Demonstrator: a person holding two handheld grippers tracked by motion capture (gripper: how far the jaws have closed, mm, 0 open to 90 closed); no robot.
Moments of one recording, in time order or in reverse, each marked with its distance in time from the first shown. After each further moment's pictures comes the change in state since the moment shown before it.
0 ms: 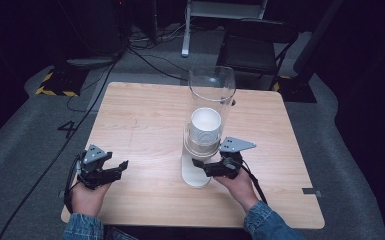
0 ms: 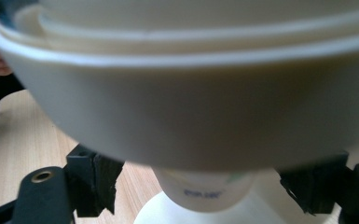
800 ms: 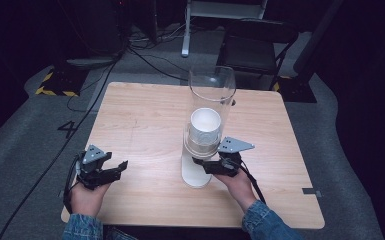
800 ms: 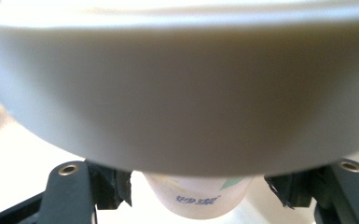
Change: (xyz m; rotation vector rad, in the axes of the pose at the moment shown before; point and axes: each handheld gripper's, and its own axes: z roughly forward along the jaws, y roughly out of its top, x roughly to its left) left arm 0.001 0.000 0.000 0.001 -0.003 0.000; right arm -0.002 -0.003 0.003 -0.006 -0.042 -0.045
